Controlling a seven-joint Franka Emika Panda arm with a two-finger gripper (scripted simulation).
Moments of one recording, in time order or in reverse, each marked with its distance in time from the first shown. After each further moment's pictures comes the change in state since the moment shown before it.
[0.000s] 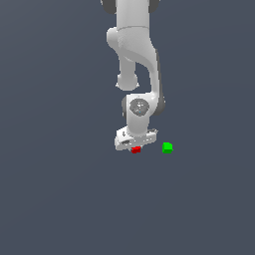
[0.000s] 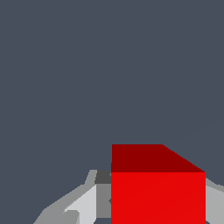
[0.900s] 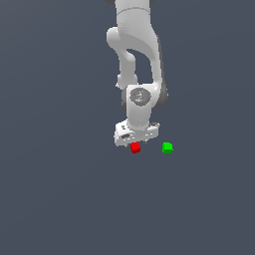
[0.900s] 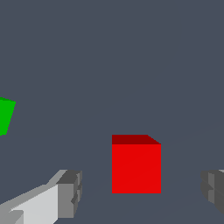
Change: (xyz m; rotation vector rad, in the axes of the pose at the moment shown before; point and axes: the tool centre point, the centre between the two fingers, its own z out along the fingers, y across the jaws) arm 0.000 0.000 -0.044 0.001 0.000 0.004
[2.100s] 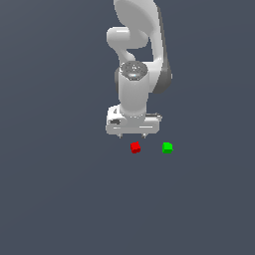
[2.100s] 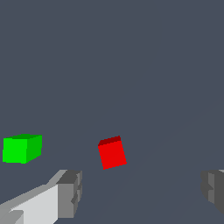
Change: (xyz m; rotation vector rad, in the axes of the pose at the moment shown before) arm 0.018 0.026 -0.095 0.009 0.017 0.242
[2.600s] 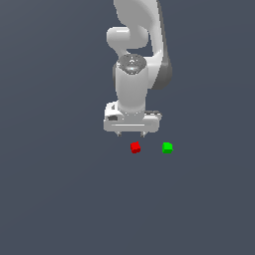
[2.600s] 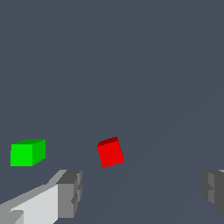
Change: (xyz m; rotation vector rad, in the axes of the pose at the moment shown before) arm 0.004 0.005 -0.018 0.002 0.002 0.053
